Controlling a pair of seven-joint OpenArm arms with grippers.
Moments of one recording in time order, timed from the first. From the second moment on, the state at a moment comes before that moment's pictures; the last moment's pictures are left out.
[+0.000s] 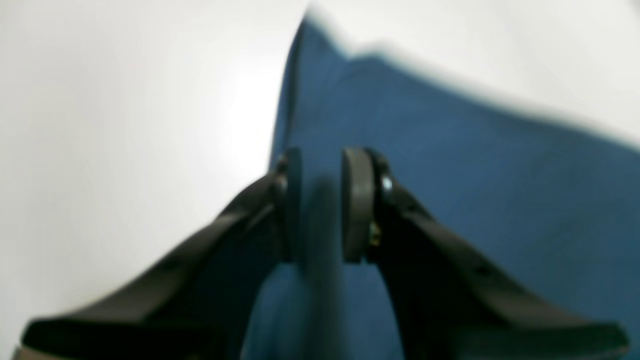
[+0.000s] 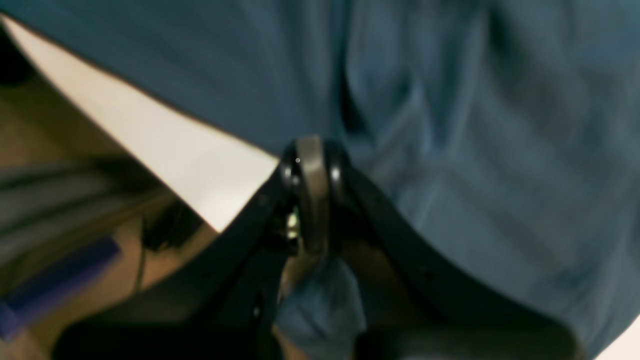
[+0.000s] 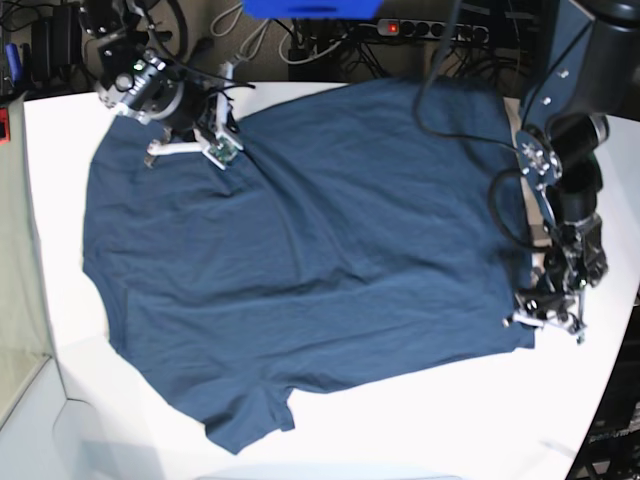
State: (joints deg) left arm -38.5 -15.7 -31.9 27.1 -2.3 -18.1 18.6; right arm -21.7 17.2 -9.8 112.5 3.0 29.8 -46.4
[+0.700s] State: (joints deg) left arm -8.5 -2.7 -31.7 79.7 -17.8 -18.9 57.8; right arm -15.5 15.9 -1.9 113.7 2.9 29.7 -46.9
